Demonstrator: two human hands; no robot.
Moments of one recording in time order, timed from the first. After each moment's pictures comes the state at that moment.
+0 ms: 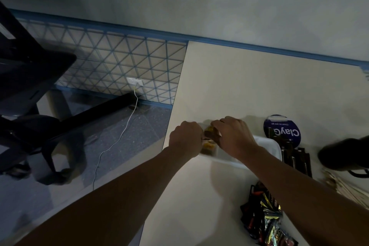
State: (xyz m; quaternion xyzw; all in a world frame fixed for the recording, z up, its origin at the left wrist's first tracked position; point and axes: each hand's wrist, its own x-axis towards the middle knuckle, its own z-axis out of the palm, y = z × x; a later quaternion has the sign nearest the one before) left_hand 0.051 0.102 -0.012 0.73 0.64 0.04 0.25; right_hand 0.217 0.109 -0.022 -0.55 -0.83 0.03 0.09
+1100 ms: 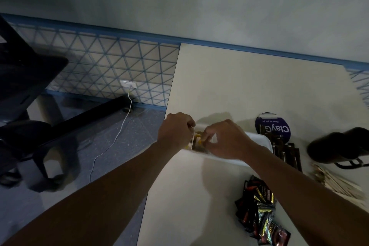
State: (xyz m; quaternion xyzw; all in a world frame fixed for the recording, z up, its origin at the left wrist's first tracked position) left_hand 0.036 0.111 -0.002 0.69 0.64 0.16 0.29; right_hand 0.213 0.089 0.021 -0.59 -0.76 0.27 0.04
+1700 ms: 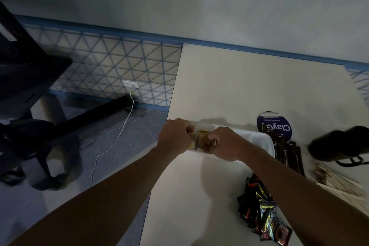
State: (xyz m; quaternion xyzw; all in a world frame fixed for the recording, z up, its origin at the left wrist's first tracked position) left_hand 0.025 0.093 -0.013 0.68 0.65 0.13 0.31; right_hand 0.205 0.080 0.010 -0.59 -0.72 0.37 -0.03
